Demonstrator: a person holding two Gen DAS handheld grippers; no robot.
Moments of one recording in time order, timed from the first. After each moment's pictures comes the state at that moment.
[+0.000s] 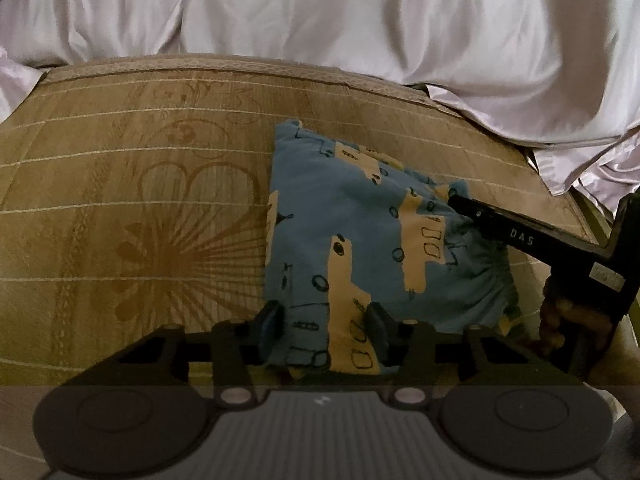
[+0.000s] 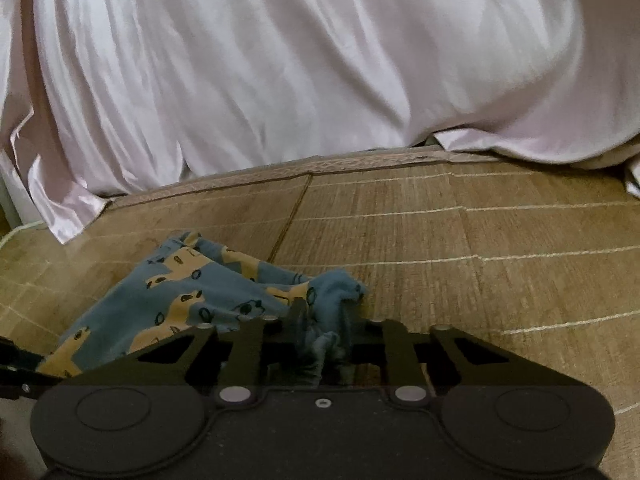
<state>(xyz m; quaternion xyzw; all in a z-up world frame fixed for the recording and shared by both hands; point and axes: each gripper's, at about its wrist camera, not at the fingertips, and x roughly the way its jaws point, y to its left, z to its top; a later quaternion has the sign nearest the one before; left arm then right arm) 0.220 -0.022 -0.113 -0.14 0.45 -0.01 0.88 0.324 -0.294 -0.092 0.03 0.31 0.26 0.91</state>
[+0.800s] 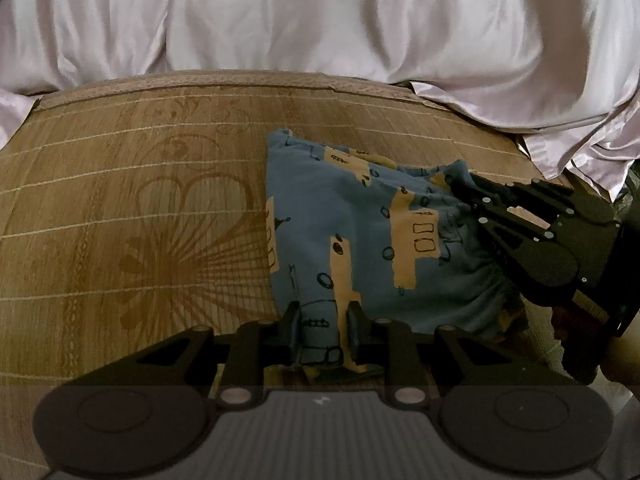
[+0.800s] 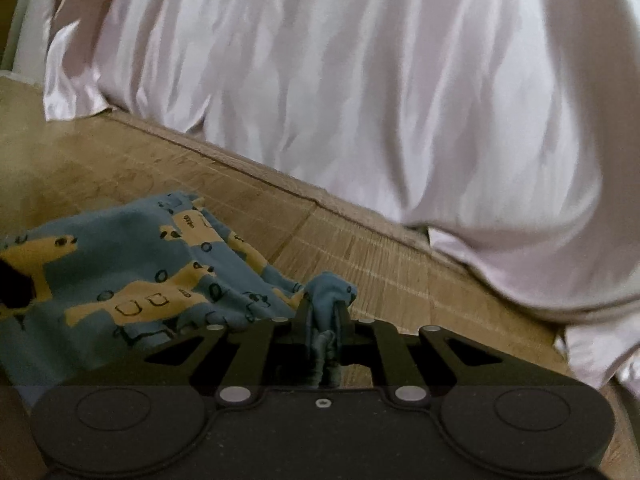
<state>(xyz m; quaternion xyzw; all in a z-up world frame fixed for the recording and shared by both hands) 0.216 -0.023 -0.110 -0.10 0.45 -0.03 0.89 0.271 -0.243 -0.083 -0.23 0.18 0.22 0.93</state>
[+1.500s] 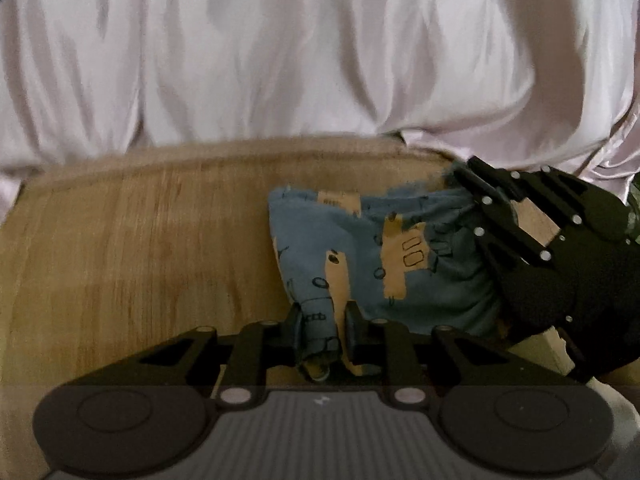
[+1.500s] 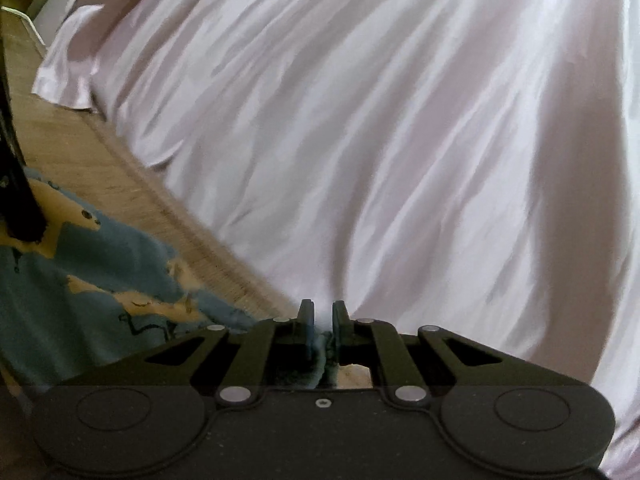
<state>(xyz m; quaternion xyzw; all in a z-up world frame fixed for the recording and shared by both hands) 0.268 -0.035 -0.067 -0.05 0.39 -0.03 0.92 0.299 -0.231 -0.060 -0.33 0.00 0.18 0.93</state>
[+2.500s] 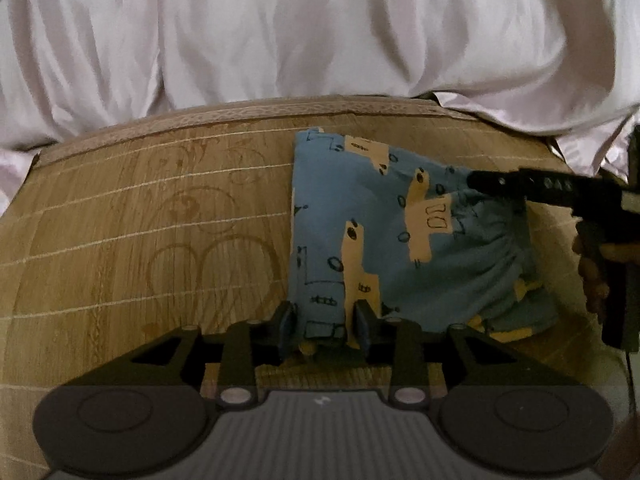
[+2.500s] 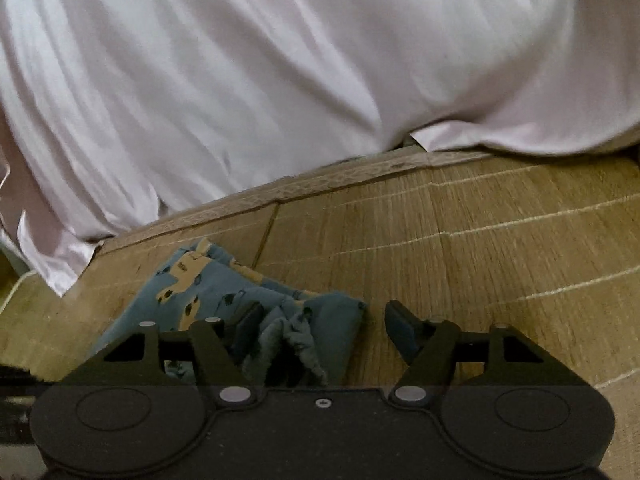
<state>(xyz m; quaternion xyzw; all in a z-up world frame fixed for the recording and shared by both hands) 0.266 -0.022 -0.106 -0.03 0.43 0.00 0.90 0.392 -0.307 -0.077 0.11 0.34 0.27 0.89</state>
